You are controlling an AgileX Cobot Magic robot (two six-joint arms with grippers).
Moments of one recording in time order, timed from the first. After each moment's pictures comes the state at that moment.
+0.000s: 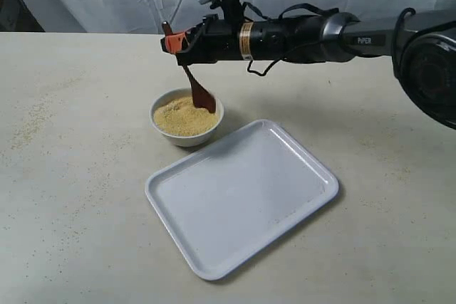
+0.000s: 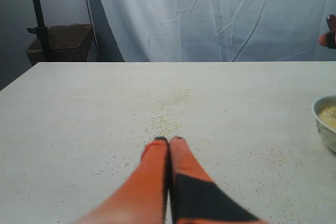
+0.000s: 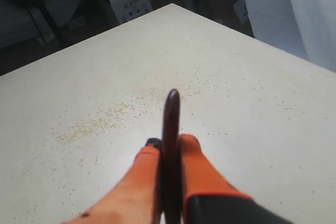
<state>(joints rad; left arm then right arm) 0.02 0.00 0.00 0.04 0.23 -0.02 0.42 2.40 -1.74 -1.32 -0.81 1.24</state>
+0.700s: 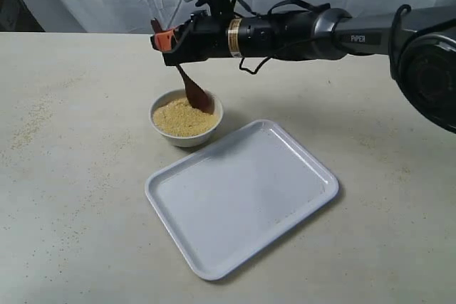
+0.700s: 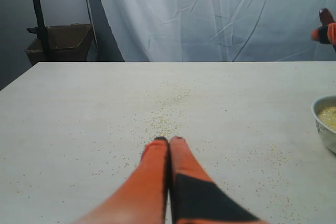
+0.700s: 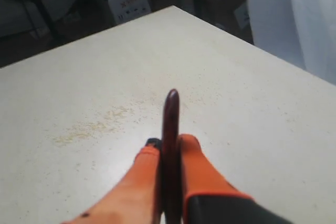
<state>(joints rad) 0.02 0.00 0.00 0.04 0.23 -0.02 0.47 2.37 -1.74 -1.32 -0.73 1.21</state>
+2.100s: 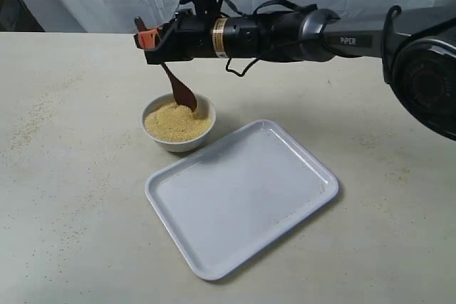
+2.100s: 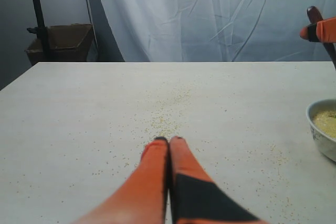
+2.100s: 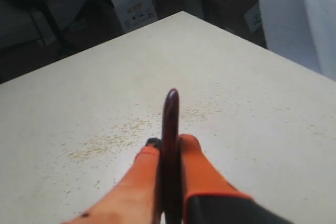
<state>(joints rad) 0.02 0.00 0.00 0.04 0.23 -0.02 0.52 2.36 -1.74 -1.28 -0.70 1.22</state>
